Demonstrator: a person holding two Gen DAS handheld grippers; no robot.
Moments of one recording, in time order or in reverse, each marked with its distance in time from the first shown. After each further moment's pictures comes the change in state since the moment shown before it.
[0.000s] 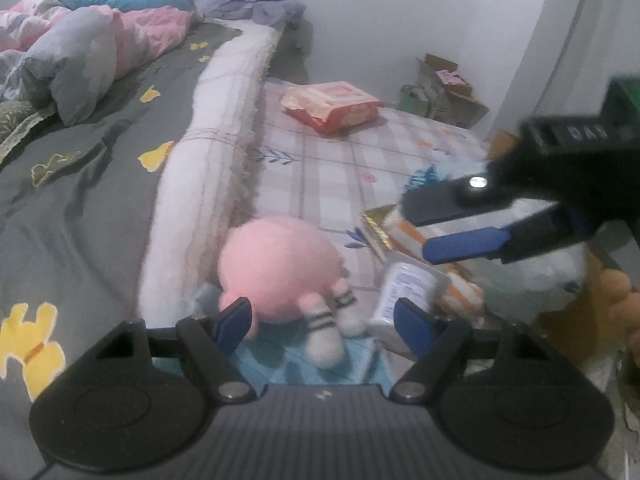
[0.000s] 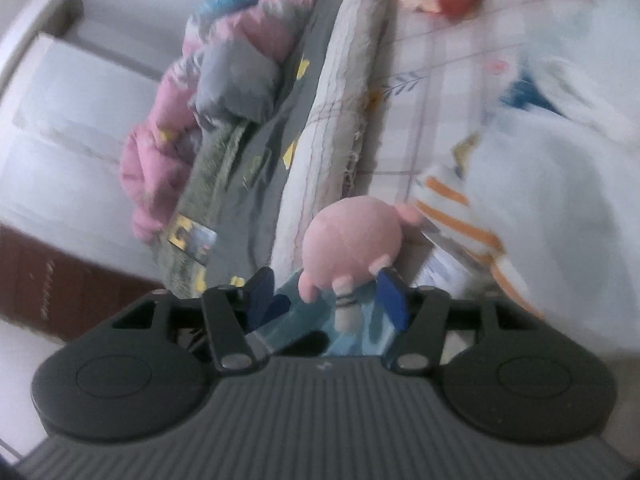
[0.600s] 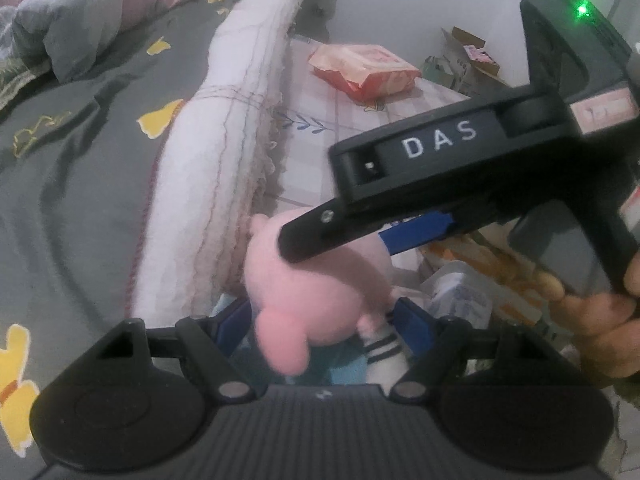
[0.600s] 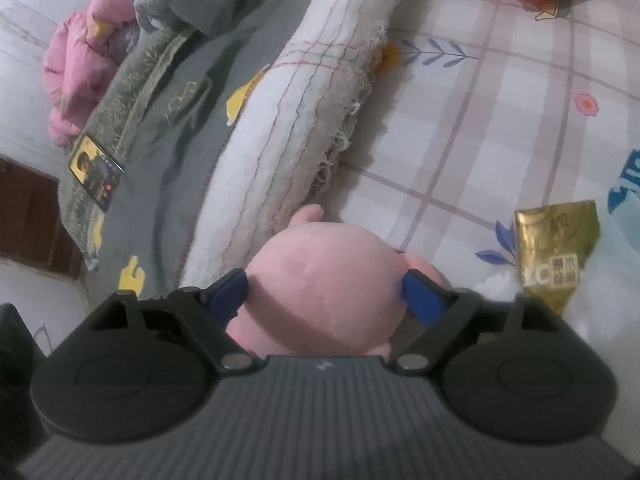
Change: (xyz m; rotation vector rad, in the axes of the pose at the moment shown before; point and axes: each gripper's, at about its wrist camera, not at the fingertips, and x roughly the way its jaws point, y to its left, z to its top) left arm 0.050 0.026 0.017 -0.071 0.126 -0.010; right arm 0.130 0.030 0.056 -0.206 0.242 -0.262
